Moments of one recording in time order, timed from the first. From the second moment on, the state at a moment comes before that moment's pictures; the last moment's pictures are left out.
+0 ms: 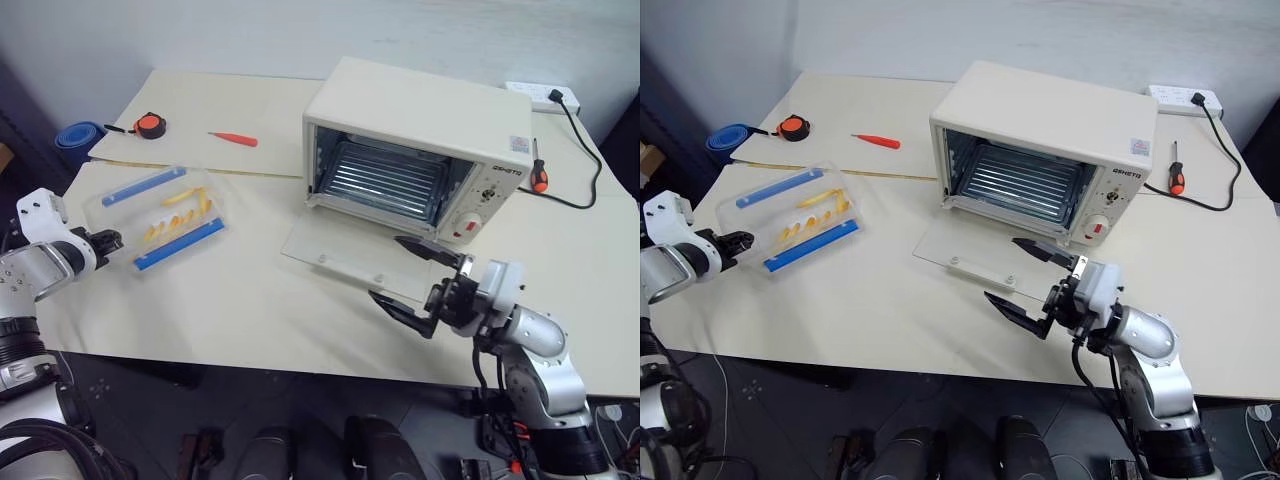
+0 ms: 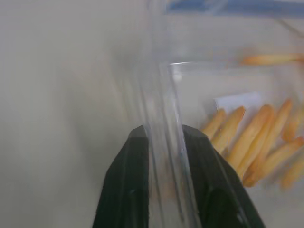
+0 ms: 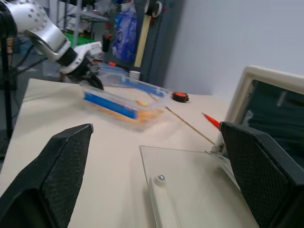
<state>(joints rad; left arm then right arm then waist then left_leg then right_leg) -0.64 0.86 0.45 0.40 -0.66 1.12 -0.07 -0.04 -0.47 -0.09 -0.31 0.51 -0.13 0.94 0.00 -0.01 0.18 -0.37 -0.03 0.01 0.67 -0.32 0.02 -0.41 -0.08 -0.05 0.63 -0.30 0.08</state>
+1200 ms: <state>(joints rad) -1.12 0.32 0.04 0.45 -0.45 1.11 -0.35 0.35 -0.50 -0.27 -0.60 0.46 -0.03 0.70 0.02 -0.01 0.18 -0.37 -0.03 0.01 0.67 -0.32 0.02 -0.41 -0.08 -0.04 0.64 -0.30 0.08</state>
